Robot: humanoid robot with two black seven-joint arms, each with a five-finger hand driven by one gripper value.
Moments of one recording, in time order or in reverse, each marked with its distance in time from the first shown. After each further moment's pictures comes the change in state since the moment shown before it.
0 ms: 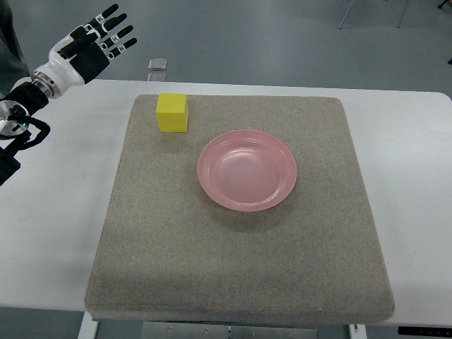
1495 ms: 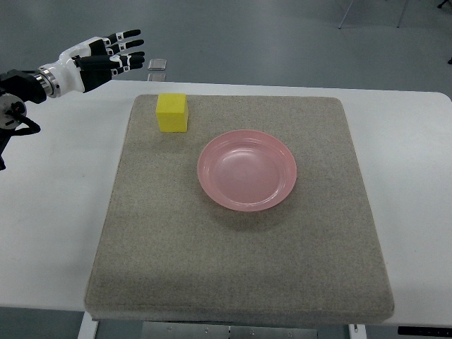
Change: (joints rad) left arm -0.067 0.019 0.005 0.001 0.593 0.000 -0.009; right arm 0.000 0.000 0.000 0.000 0.000 0.000 0.000
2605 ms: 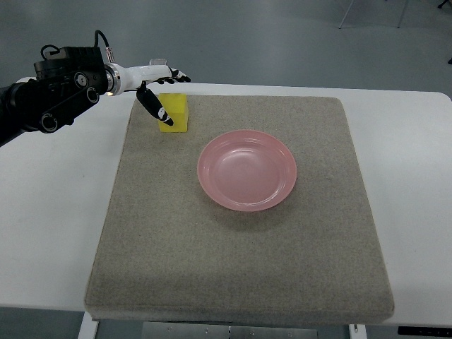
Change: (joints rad) left arm -0.198 -0.094 0.480 -0.161 0.769 0.332 -0.057; right arm 0.000 0.000 0.000 0.000 0.000 0.000 0.000
